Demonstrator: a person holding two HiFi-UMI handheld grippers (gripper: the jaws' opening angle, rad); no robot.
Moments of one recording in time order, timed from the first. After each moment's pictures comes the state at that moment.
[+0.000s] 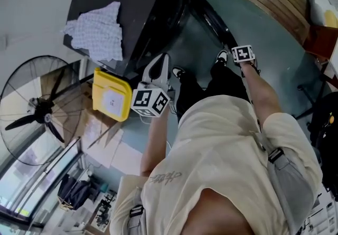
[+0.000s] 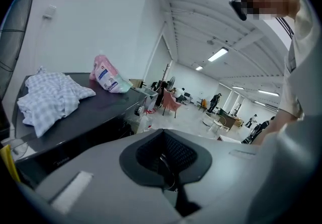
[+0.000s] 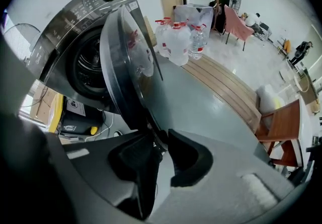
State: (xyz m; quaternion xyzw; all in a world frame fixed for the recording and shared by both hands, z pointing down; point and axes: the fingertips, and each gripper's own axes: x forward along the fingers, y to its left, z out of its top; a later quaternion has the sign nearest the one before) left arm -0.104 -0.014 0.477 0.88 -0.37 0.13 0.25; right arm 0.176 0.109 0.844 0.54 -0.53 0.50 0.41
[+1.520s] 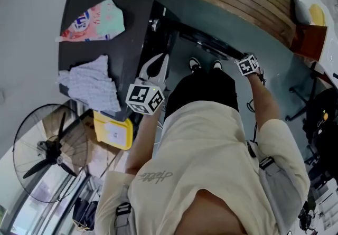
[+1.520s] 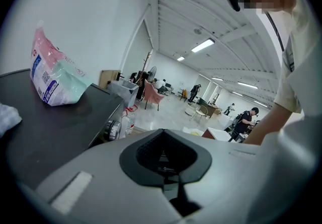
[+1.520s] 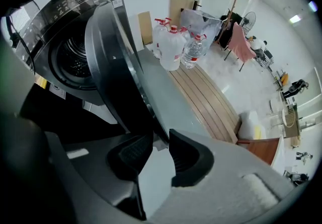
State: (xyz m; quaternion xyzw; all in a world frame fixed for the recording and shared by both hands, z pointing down) left arm 0.029 -0.162 0.503 0.93 -0.23 0.18 0.24; right arm 0.308 0.037 0.842 0.53 -0.57 0.41 0.48
